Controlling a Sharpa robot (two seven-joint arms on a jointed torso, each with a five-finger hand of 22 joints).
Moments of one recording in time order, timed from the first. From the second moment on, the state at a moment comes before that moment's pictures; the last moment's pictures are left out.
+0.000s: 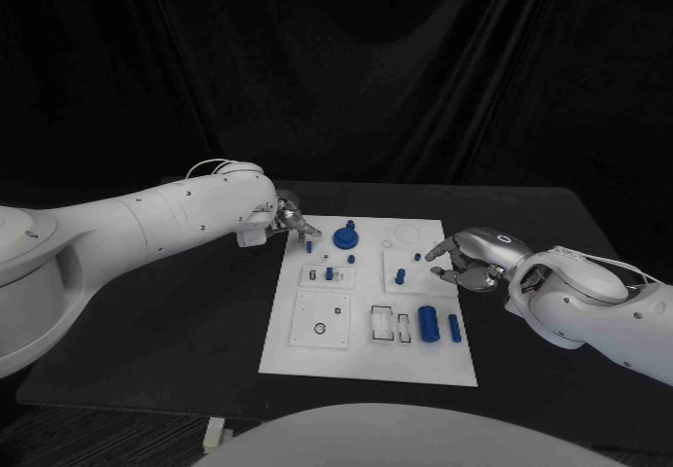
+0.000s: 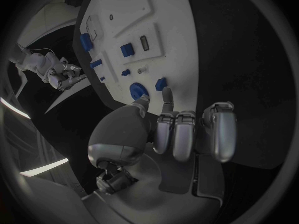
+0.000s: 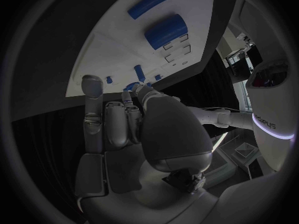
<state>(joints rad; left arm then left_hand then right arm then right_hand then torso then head) 1.26 -0.50 -0.21 0.90 -0.98 0.25 -0.35 0.99 0.06 0.12 0.17 0.08 0.94 0.06 0.29 1.09 1.47 -0.01 1.57 1.31 1.47 -0.06 1.57 1.31 0.04 1.46 0.05 1.40 1.31 1.13 -0.91 -0.21 1.58 -1.52 -0.39 -0.06 1.38 -0.02 0.26 0.18 0.39 0.87 0.11 0.10 0.08 1.41 0.01 1.39 1.31 1.46 -0.06 1.30 1.29 0.14 1.38 0.05 0.56 1.31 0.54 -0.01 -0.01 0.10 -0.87</state>
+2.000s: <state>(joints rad) 1.24 -0.49 -0.21 0.89 -0.99 0.28 -0.35 1.09 0.08 0.22 0.05 0.28 0.91 0.06 0.26 1.08 1.47 0.00 1.56 1.31 1.47 -0.05 1.57 1.31 0.04 1.44 0.07 1.38 1.31 1.13 -0.89 -0.21 1.57 -1.51 -0.39 -0.06 1.38 -0.02 0.27 0.18 0.39 0.88 0.11 0.10 0.08 1.40 0.01 1.38 1.31 1.46 -0.06 1.29 1.29 0.14 1.38 0.05 0.55 1.31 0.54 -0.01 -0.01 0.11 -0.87</state>
